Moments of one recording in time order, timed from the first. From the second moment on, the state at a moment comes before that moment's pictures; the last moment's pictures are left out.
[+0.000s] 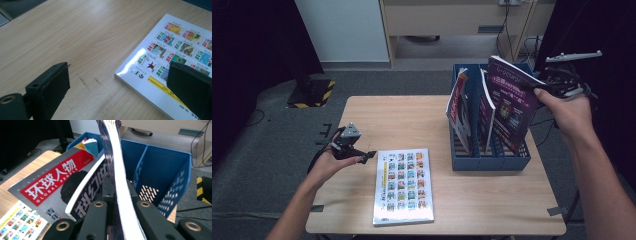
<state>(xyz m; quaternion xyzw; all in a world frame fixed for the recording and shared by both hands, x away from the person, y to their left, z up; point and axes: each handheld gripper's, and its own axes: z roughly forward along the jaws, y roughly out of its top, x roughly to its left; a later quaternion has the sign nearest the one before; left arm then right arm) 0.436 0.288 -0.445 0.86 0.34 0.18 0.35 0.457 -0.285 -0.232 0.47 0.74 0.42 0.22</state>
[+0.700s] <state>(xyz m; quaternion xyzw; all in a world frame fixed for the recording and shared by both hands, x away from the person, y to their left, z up) 0.436 0.286 -0.449 0.86 0.34 0.18 0.34 0.471 -0.264 -0.245 0.49 0.73 0.42 0.22</state>
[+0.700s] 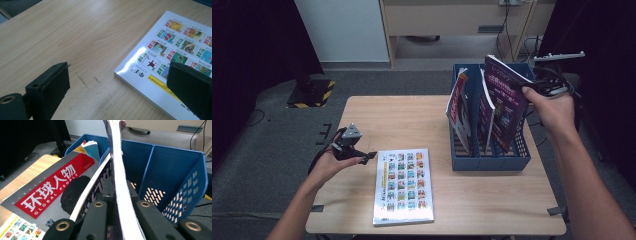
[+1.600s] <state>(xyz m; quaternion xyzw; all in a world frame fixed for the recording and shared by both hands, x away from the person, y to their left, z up) 0.434 0.293 -0.457 0.86 0.34 0.18 0.33 0.480 -0.257 -0.276 0.50 0.72 0.43 0.22</state>
